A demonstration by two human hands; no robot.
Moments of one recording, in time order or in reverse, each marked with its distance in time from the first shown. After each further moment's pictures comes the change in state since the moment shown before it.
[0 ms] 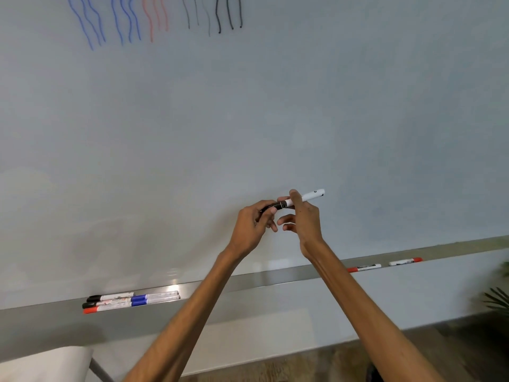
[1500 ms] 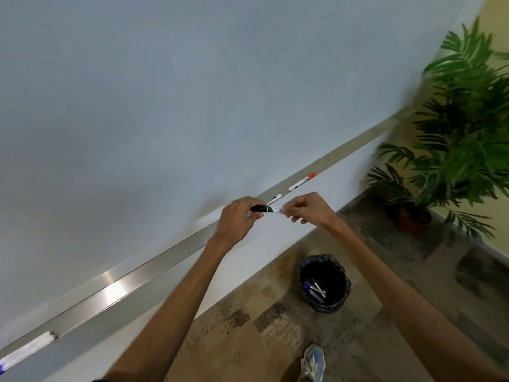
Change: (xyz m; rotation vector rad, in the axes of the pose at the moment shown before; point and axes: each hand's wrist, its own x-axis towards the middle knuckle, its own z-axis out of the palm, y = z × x) left_hand 0.016 -0.076 0.267 0.418 -0.614 -0.048; right_hand 0.043 0.072 -0.342 -0.702 0.024 0.278
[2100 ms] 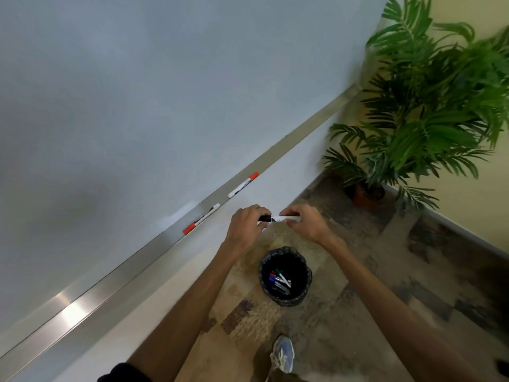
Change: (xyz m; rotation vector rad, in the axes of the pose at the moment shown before) left_hand 0.119 0.075 0.173 0.075 -0.181 0.113; right_hand 0.037 0.146 -0.111 -0.282 0.135 0.075
